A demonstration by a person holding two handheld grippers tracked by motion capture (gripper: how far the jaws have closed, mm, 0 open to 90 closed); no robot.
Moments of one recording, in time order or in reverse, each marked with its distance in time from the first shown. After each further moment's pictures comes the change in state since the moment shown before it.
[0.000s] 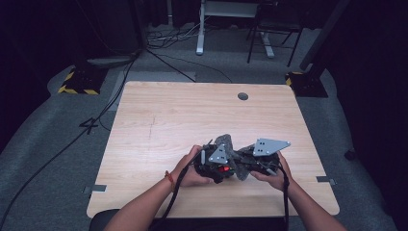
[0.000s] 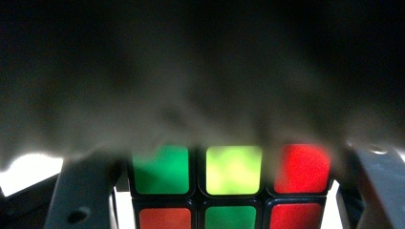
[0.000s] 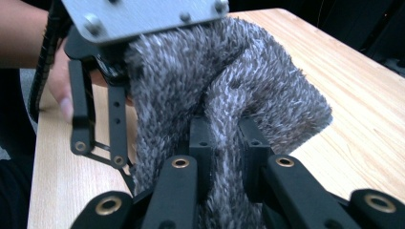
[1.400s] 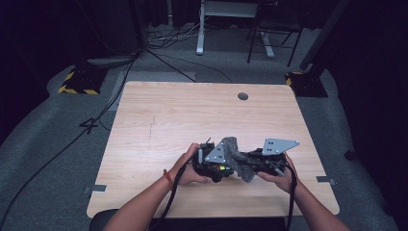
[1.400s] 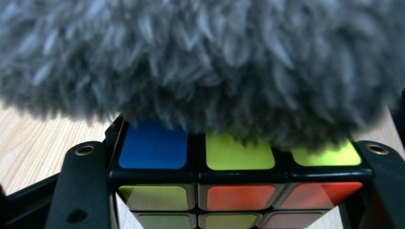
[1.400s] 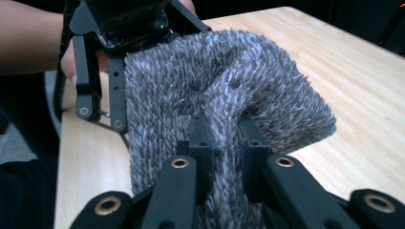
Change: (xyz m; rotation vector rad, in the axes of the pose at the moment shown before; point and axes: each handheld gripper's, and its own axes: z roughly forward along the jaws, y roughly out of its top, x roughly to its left) left arm 0.003 0.002 -0.013 -0.065 -0.004 0.015; right arm -0.007 -0.010 -0.015 -0.035 0.040 0.056
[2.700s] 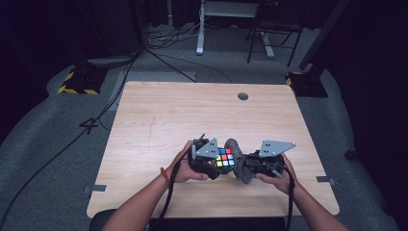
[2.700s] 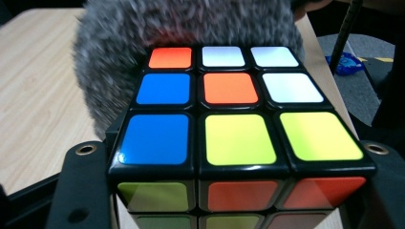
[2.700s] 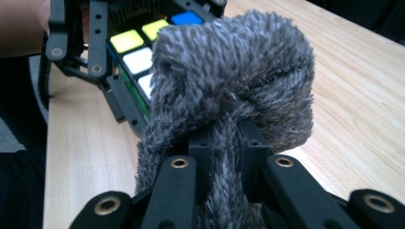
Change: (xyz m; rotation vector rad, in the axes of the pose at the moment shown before) left arm 0.008 -0.003 -0.012 -0.106 -0.062 -0.037; right arm 0.003 -0.006 0.005 0.045 -0.024 0.002
